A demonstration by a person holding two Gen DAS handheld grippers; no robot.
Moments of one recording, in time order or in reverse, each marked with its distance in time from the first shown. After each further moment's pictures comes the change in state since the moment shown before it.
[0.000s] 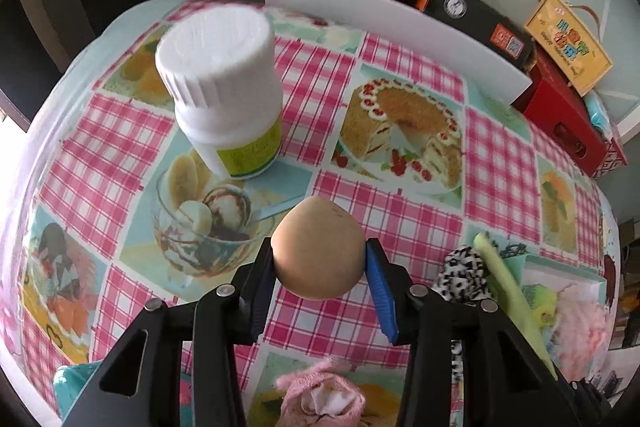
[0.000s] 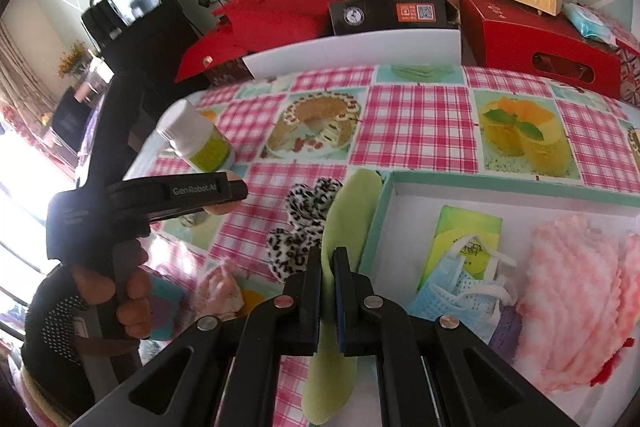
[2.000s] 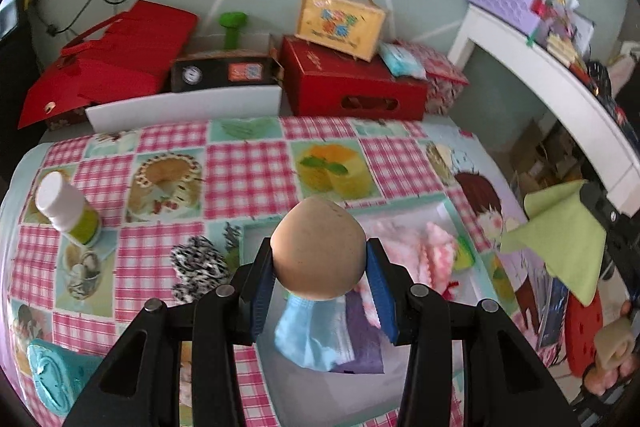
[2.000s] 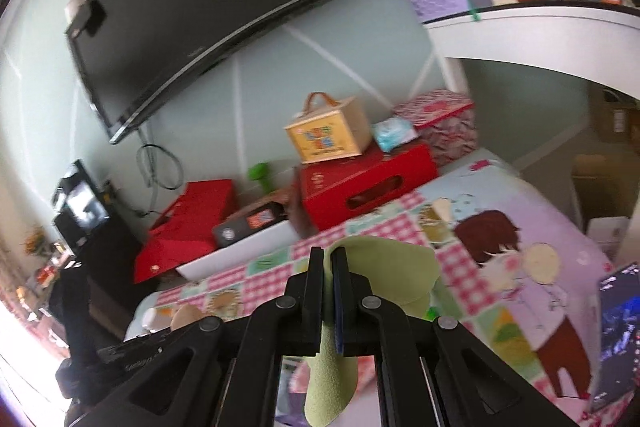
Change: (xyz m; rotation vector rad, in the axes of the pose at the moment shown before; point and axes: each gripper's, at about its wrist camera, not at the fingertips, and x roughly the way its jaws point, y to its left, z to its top) left arm -0.119 -0.164 -0.085 0.462 -0.171 -0.312; right arm -0.243 -0.134 -0.036 0.364 -0.574 -0.250
